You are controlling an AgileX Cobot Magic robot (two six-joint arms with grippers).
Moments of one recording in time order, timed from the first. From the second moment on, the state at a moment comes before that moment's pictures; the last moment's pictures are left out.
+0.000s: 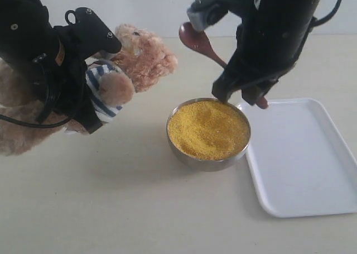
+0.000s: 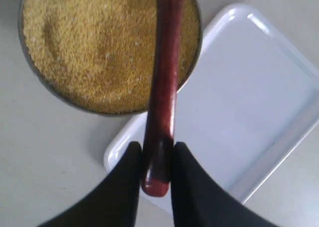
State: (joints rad) left arm -0.60 1.58 -1.05 0.42 0.87 -0.04; right arm 0.64 1.62 -1.36 -0.12 1.22 -0.08
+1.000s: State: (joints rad) left arm -0.57 1.58 -1.05 0.42 0.82 -0.26; right arm 0.64 1.53 -1.24 -0.10 1.22 -0.05
